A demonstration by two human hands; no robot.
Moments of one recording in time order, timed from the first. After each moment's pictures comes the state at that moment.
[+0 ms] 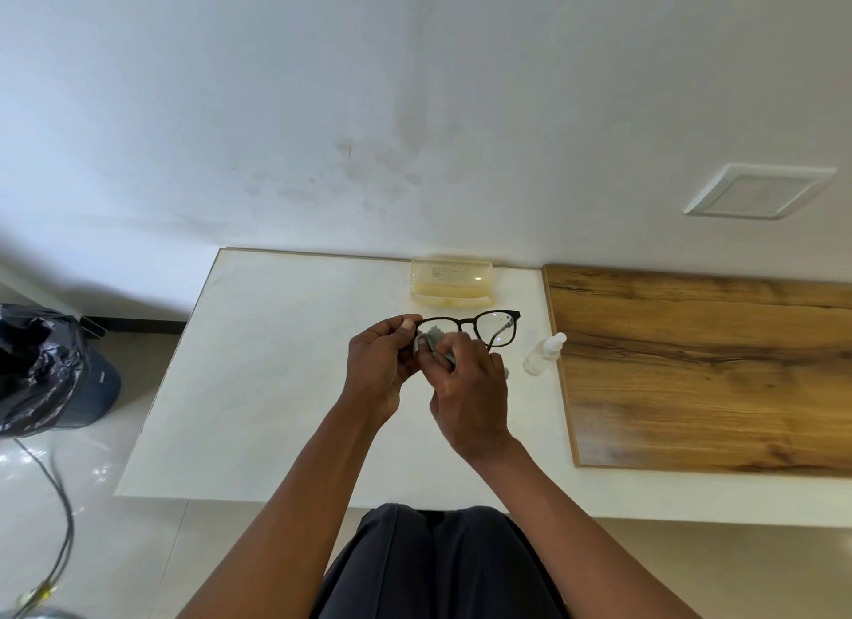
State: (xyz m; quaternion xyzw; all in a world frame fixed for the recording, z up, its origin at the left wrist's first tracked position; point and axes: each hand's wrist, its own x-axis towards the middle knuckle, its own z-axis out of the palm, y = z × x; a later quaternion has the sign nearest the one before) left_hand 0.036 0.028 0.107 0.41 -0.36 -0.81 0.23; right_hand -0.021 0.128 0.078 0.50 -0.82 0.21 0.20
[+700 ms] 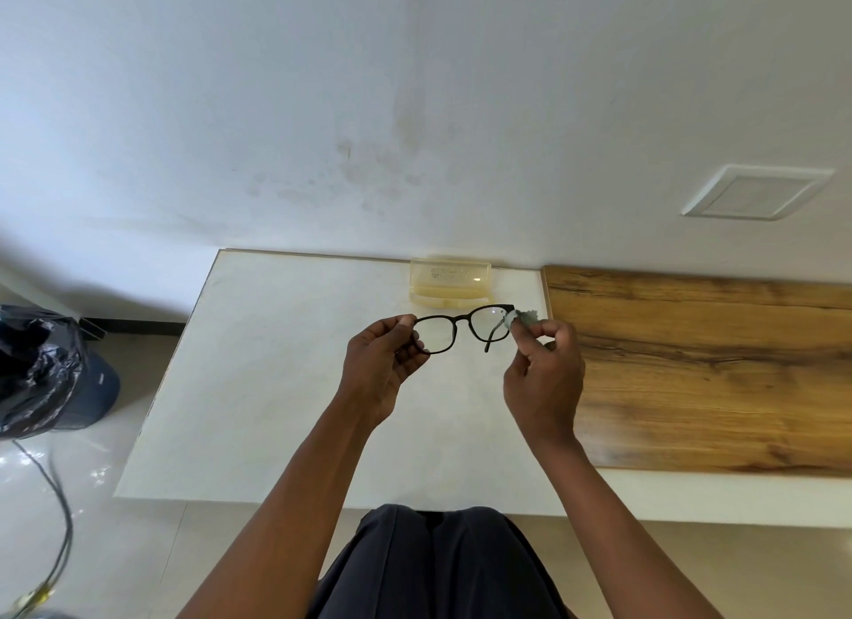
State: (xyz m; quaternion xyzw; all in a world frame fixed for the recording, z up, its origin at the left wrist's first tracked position) left_hand 0.039 0.025 0.104 0.40 -0.35 -0.82 0.22; right_hand -0.067 0.157 0.090 0.29 -0.87 0.36 0.17
